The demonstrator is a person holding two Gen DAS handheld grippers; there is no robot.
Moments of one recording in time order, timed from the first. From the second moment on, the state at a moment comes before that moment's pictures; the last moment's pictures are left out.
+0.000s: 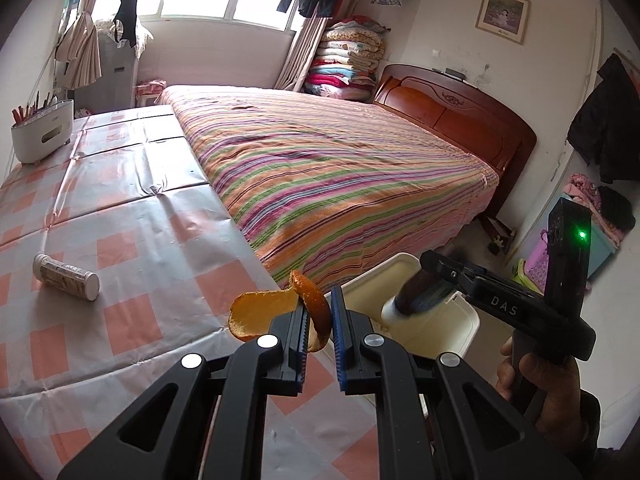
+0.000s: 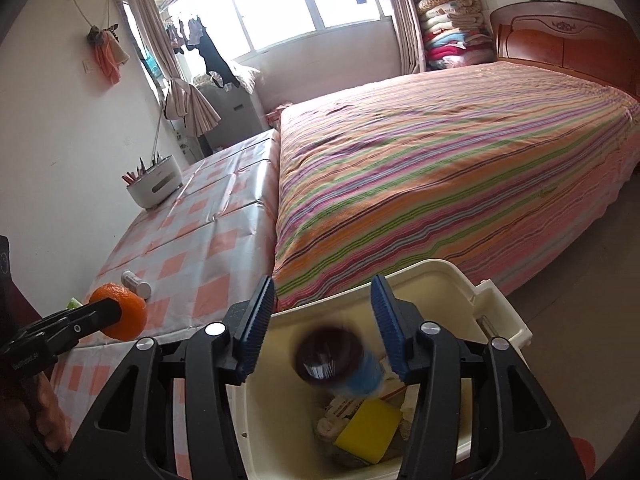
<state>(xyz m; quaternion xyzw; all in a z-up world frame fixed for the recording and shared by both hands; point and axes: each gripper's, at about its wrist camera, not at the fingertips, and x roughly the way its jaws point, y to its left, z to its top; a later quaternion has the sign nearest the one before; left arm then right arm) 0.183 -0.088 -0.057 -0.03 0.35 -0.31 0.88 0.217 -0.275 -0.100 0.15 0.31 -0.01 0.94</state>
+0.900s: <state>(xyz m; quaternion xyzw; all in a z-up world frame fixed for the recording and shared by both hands) 0.186 -0.139 -0.061 -0.02 0.36 -0.35 0.86 0.177 -0.316 -0.071 0.23 0.23 -0.03 0.95</state>
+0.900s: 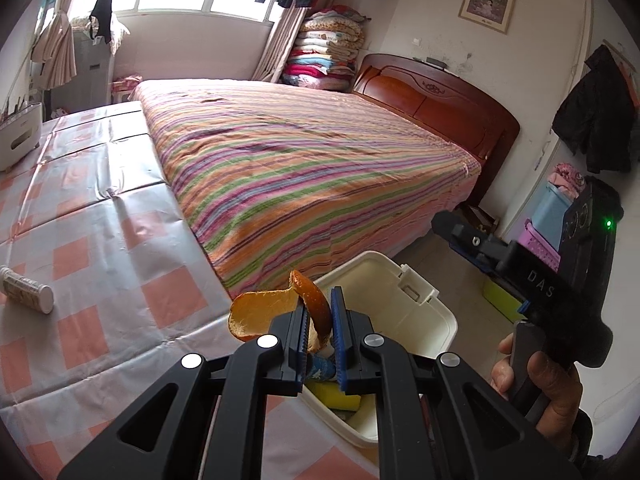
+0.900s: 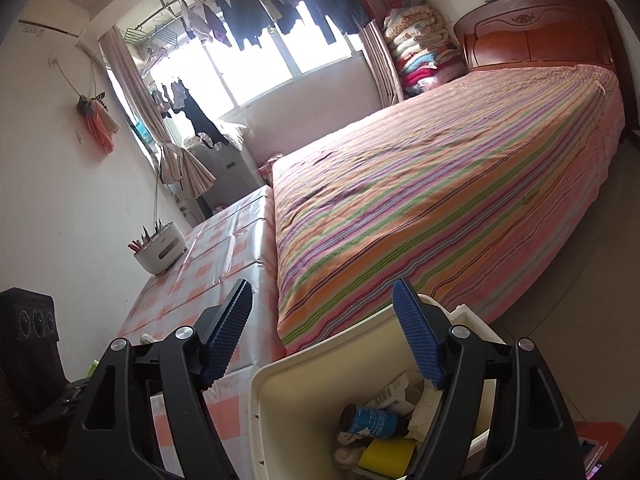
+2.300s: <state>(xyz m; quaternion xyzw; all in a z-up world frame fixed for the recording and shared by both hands) 0.174 -0.160 -0.063 -0.01 0.38 -0.36 0.85 0.183 -0.309 -0.076 0.24 0.23 -0.02 0.94</state>
